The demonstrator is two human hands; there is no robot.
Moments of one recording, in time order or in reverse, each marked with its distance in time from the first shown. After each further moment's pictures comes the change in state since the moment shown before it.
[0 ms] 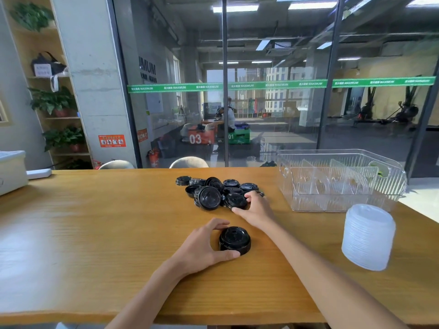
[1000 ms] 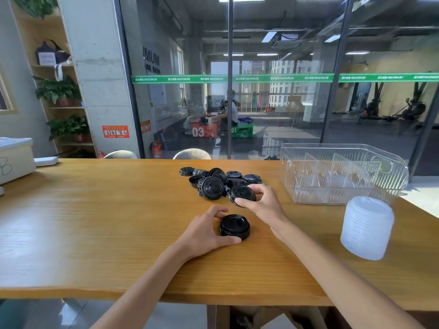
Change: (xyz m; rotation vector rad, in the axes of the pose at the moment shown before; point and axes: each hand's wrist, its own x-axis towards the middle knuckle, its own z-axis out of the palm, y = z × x) left_hand 0.003 -0.002 0.001 0.030 0.030 -0.067; right_hand -0.060 -0.018 -0.035 0.502 0.001 -0.044
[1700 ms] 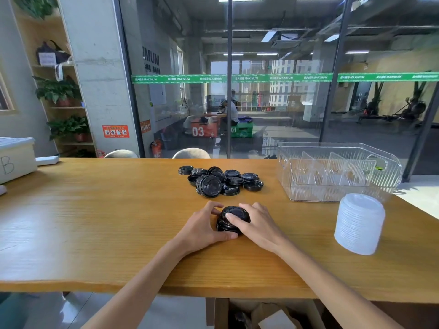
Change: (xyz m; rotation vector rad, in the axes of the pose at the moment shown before) left_hand -0.001 0.005 -0.001 -0.023 0.020 0.009; right_hand -0.056 -0.005 0.004 -0.438 -0.245 -0.030
